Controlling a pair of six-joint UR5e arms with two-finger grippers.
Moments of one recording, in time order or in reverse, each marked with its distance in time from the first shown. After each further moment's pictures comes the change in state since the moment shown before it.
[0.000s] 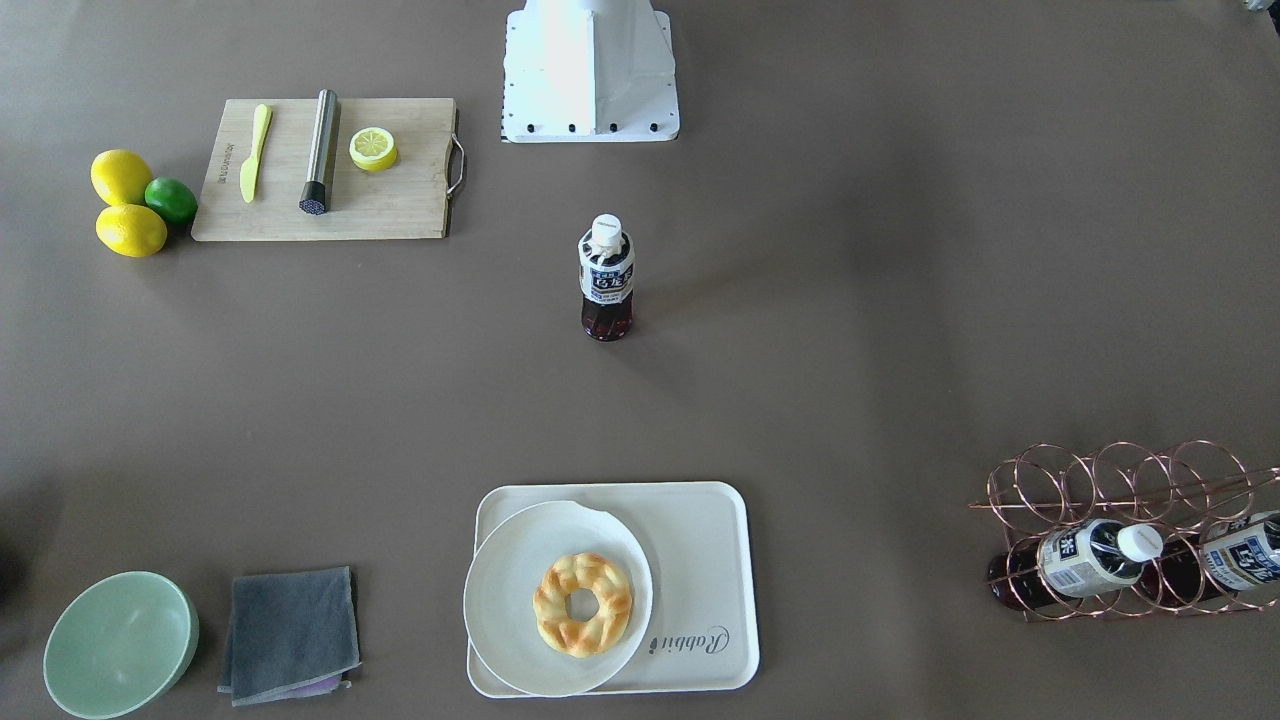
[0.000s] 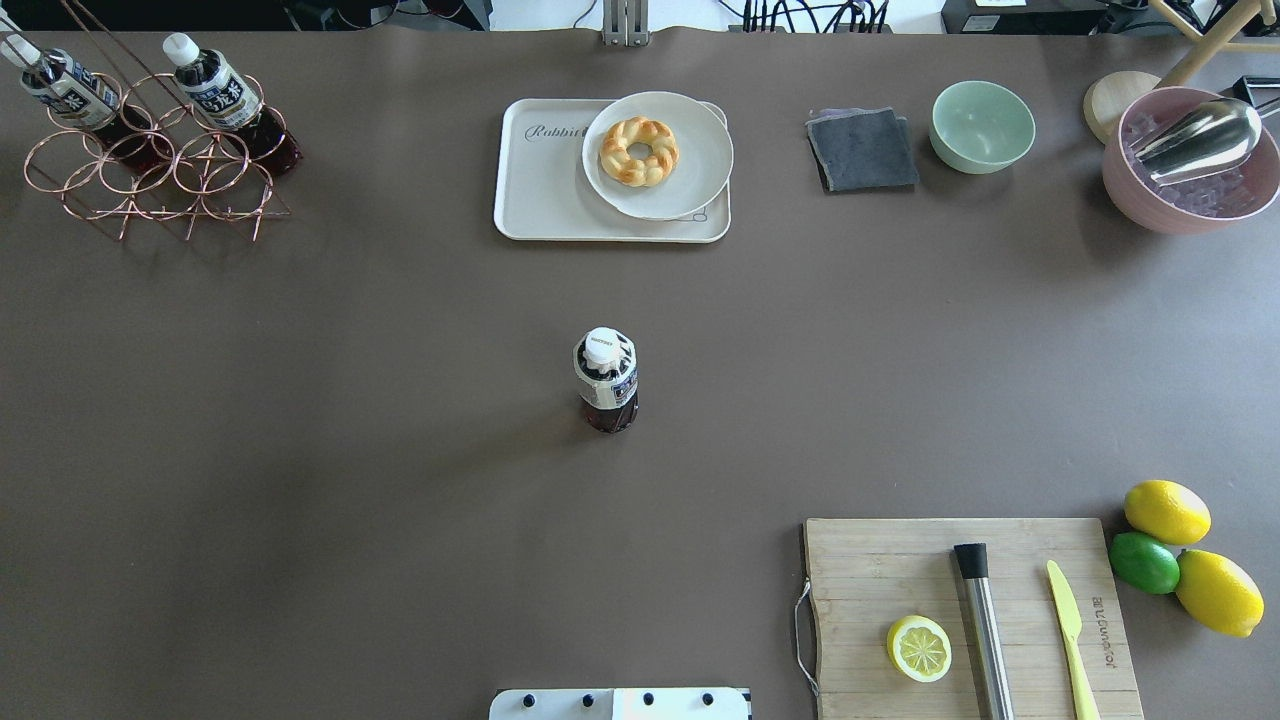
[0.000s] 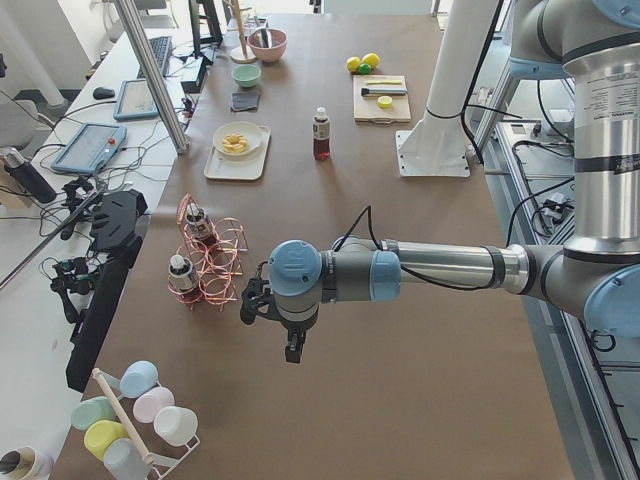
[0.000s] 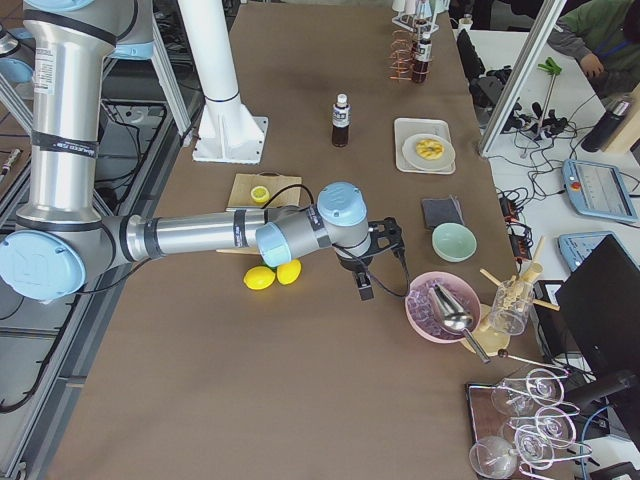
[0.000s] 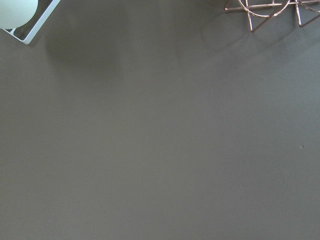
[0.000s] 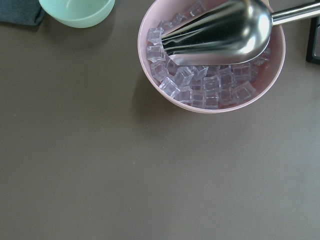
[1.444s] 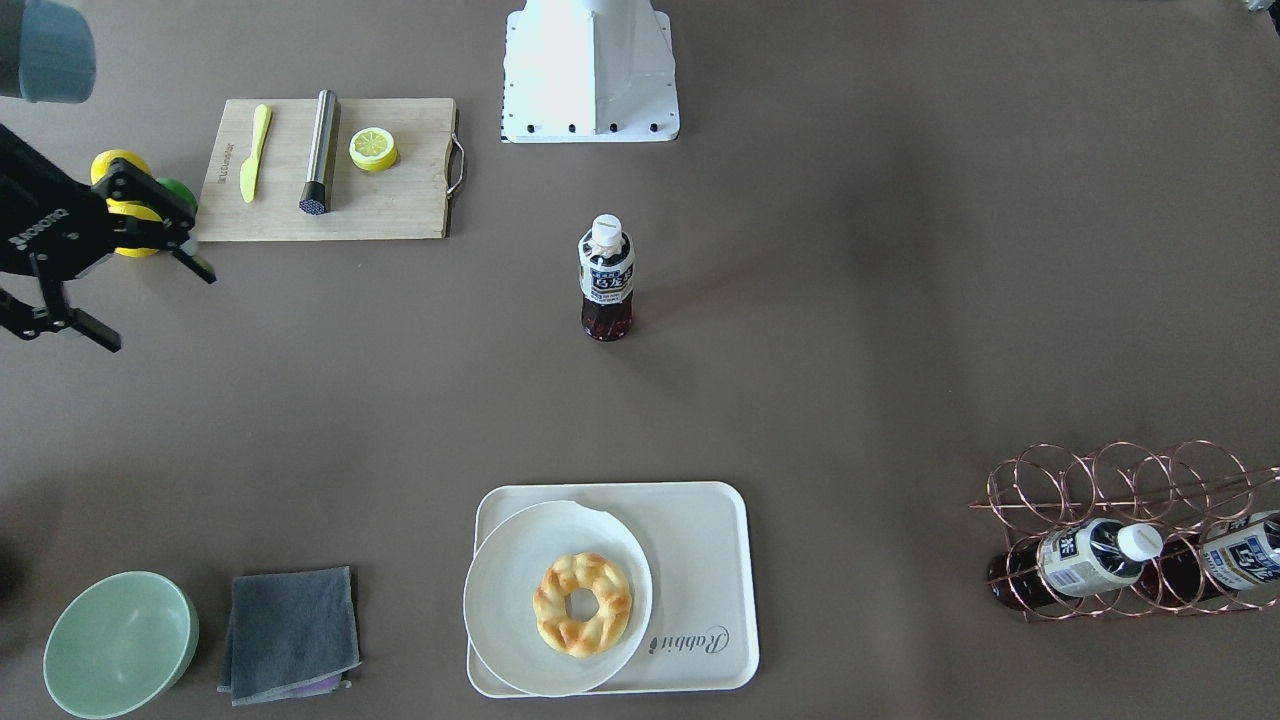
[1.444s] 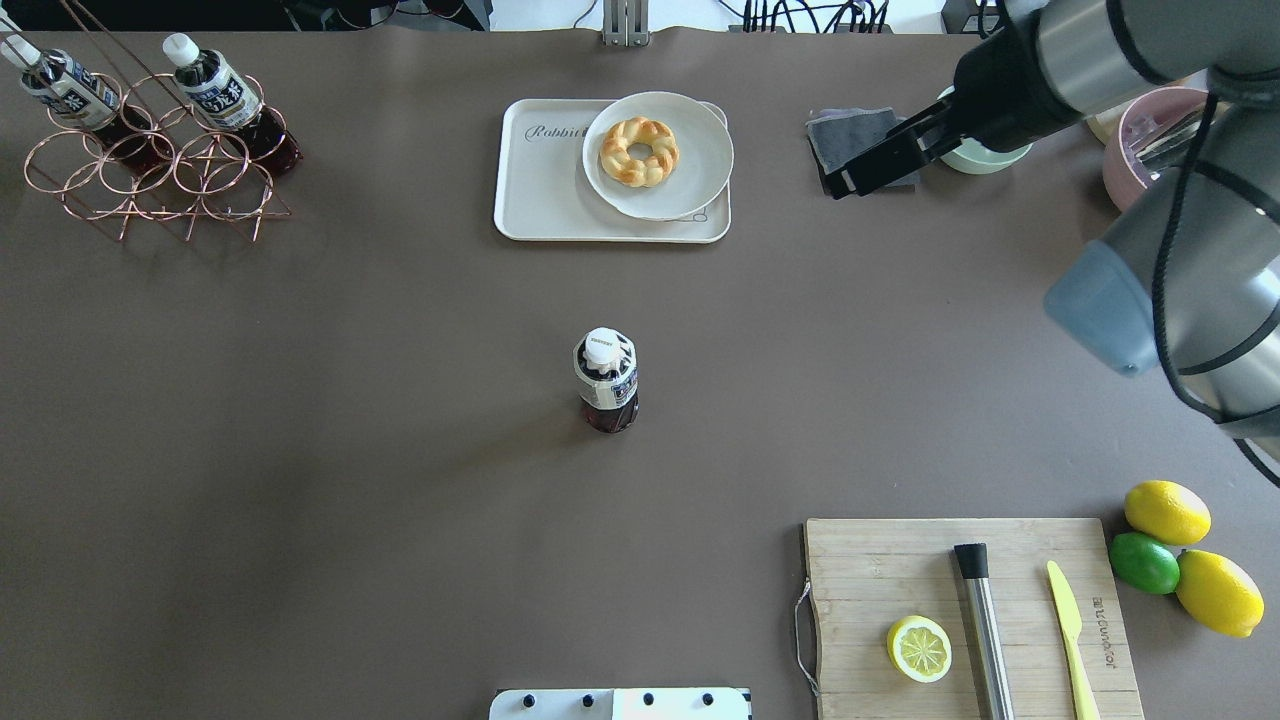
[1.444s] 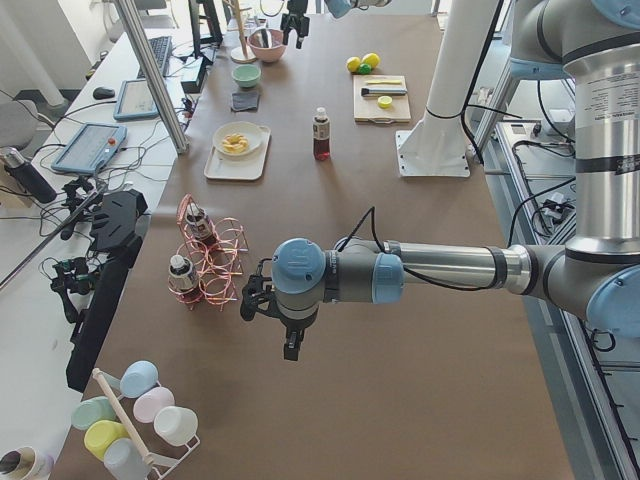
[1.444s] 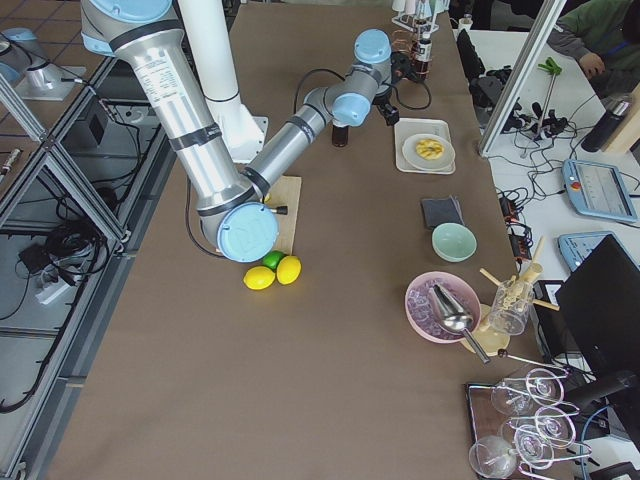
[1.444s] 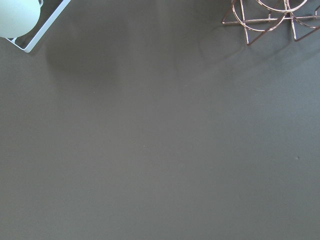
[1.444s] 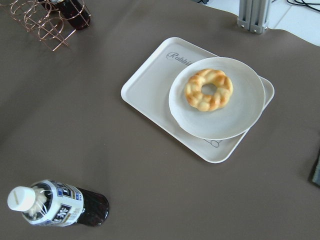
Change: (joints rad) left arm 0.002 0.010 -0.003 -0.058 -0.005 -0.018; right arm -0.493 0.599 0.103 0.010 -0.073 0.387
